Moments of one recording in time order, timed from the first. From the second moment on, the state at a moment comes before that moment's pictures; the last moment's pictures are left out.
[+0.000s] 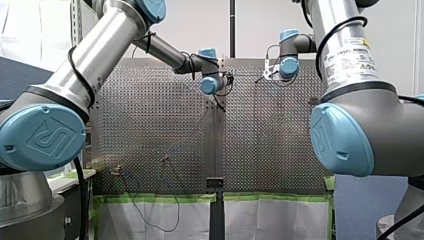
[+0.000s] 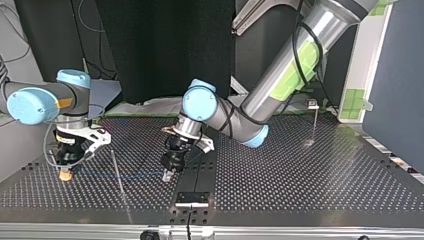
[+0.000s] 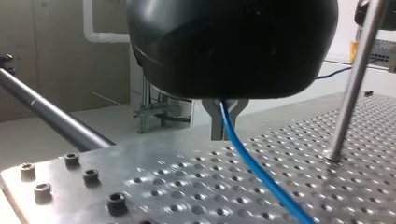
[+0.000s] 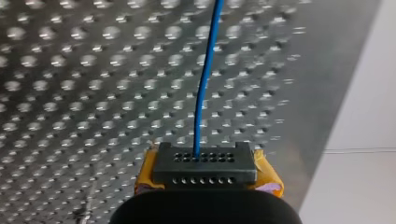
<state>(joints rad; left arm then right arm) -0.56 -2.16 -1.16 -2.64 -1.68 -2.26 1.85 -1.13 1.24 -0.17 1.72 1.57</state>
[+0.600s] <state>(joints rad) -0.58 -2.19 -1.16 -2.69 -1.71 -2.18 1.85 -1.05 1.30 -0.18 1.71 1.56</state>
